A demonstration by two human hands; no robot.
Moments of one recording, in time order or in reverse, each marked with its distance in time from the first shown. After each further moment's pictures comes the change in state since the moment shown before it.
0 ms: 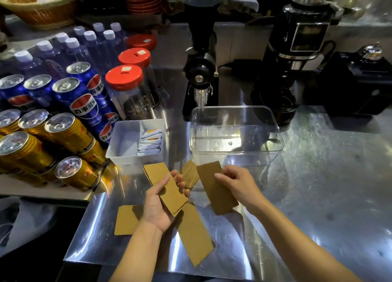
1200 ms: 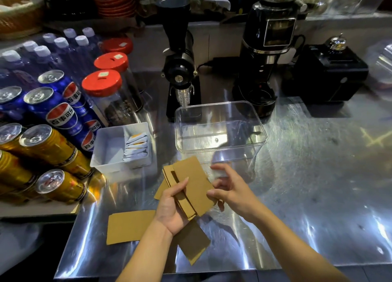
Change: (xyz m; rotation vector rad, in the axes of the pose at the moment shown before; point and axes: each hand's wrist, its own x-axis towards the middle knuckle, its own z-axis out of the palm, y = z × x) left_hand 0.001 -0.026 0.021 0.162 -0.188 -0.212; right_hand -0.031 0.011 0.001 0.371 -0.163 -0.015
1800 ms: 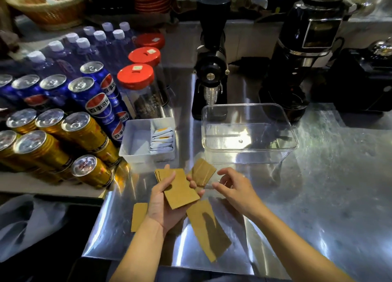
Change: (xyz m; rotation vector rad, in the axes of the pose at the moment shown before) left_hand -0.028 0.038 -0.038 -0.222 0.029 0.178; right_hand 0.035 0.016 0.035 -0.574 0.134 -0.060
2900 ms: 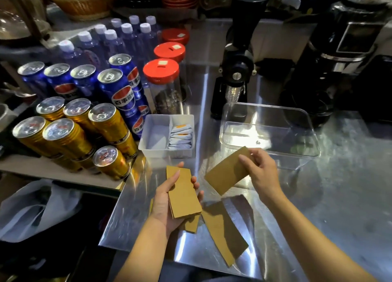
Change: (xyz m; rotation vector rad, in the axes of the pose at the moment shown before) left_hand -0.011 0.018 -0.024 0.002 0.022 0.016; right_hand 0.031 -0.021 -0.011 0.401 0.279 -0.054
